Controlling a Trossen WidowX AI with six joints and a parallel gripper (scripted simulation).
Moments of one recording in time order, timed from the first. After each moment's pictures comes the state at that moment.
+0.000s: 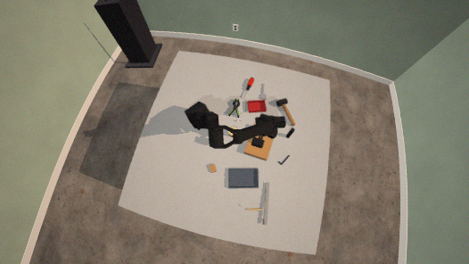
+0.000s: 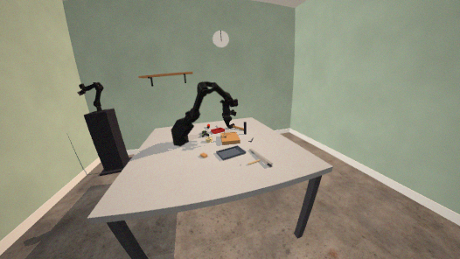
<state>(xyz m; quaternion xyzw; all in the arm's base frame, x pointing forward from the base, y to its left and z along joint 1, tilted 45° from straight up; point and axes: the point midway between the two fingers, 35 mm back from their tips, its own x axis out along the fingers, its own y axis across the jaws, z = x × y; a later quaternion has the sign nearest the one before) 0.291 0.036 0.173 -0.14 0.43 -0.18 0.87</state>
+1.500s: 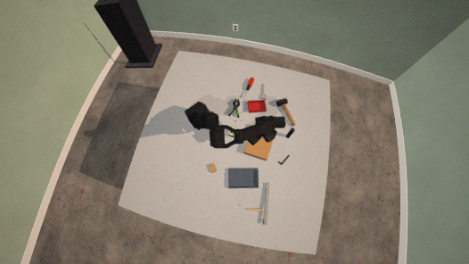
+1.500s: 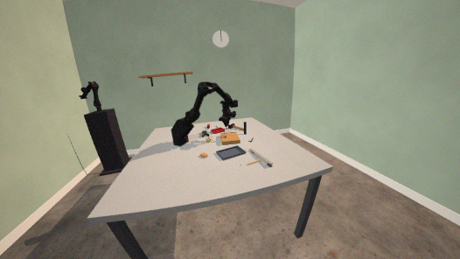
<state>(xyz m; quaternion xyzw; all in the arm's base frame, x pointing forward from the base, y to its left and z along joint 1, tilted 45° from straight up) 0.296 0.038 0.165 0.09 0.37 -0.28 0.88</state>
